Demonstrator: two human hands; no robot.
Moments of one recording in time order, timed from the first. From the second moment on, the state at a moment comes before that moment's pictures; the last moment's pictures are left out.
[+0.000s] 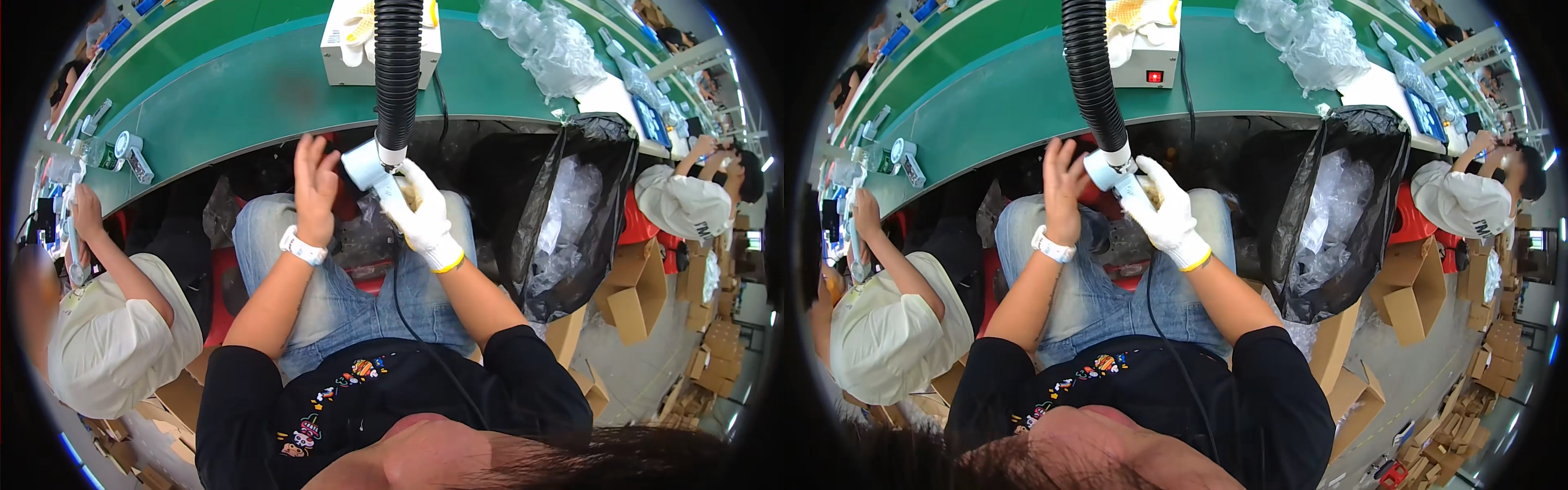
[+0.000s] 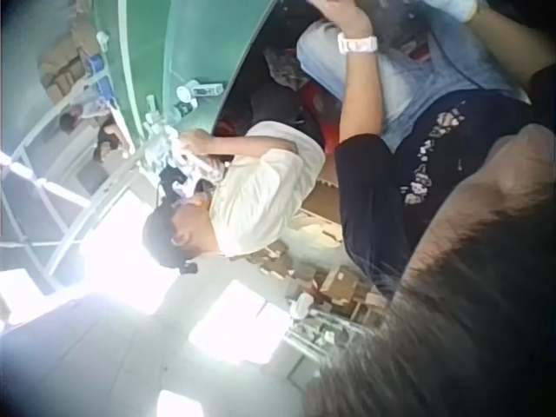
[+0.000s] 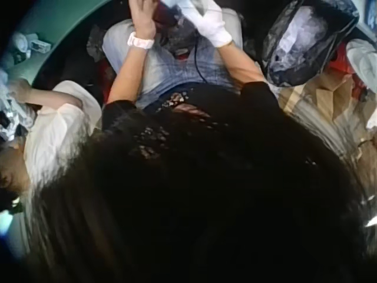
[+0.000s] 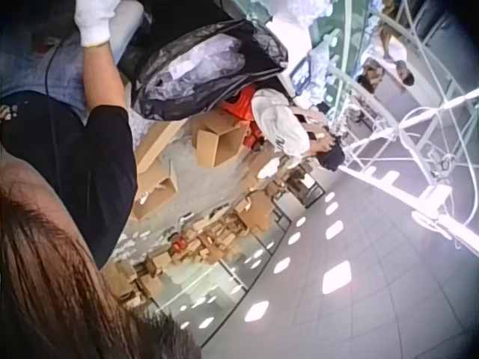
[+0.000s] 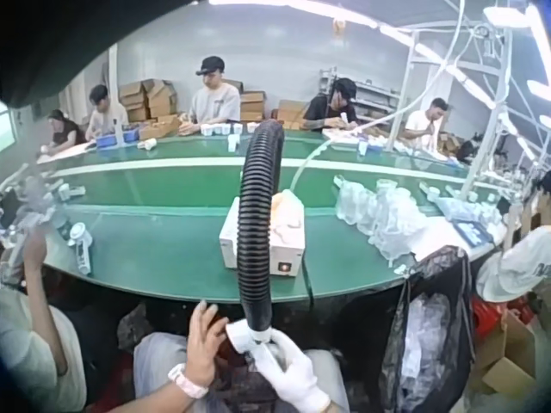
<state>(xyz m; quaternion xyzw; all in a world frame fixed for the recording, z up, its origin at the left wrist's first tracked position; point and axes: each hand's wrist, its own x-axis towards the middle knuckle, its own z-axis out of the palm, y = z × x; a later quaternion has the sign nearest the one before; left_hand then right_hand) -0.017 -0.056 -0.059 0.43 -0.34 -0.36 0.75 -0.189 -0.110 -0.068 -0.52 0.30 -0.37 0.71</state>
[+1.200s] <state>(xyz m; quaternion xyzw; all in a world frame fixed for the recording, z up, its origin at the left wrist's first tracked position) -0.069 0.057 -0.068 0.48 -0.64 -0.22 0.56 -0.243 -0.061 -0.013 -0.90 0.26 0.05 0.34</state>
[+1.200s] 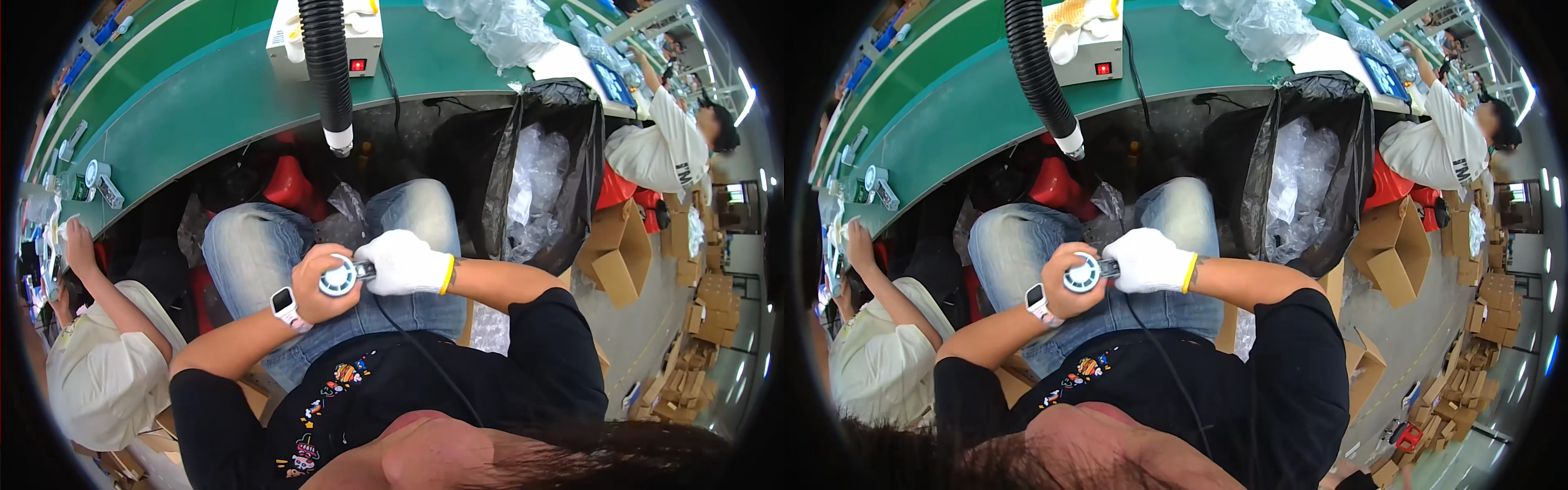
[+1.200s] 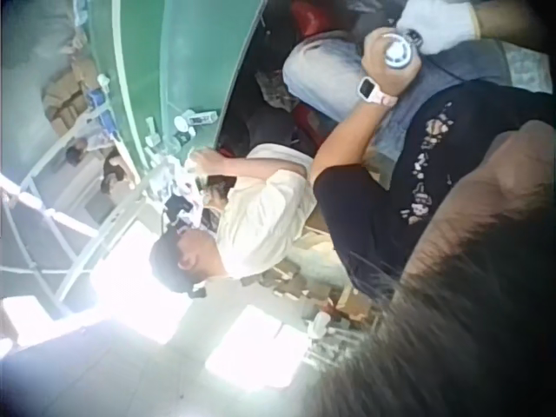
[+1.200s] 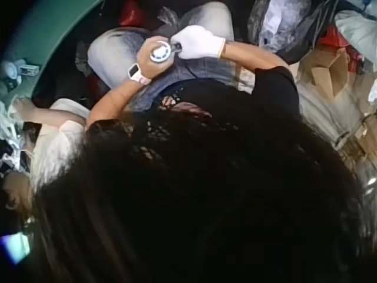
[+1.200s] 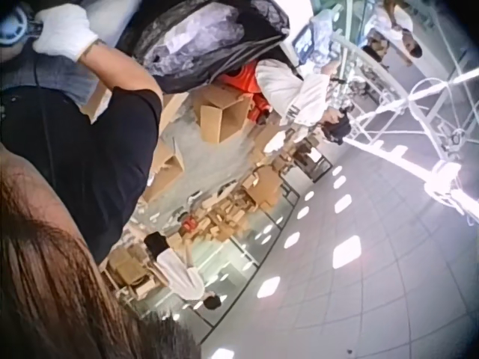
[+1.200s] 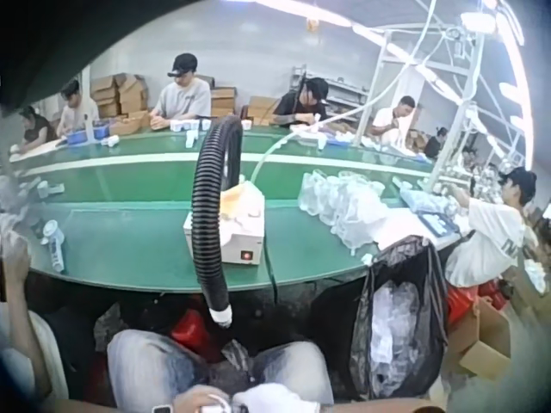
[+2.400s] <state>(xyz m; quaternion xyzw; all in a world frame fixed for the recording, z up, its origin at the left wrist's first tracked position) 0.044 -0.060 -0.021 0.49 -0.46 -0.35 0.66 -0.283 -0.187 0.026 -0.66 0.31 -0.46 0.50</state>
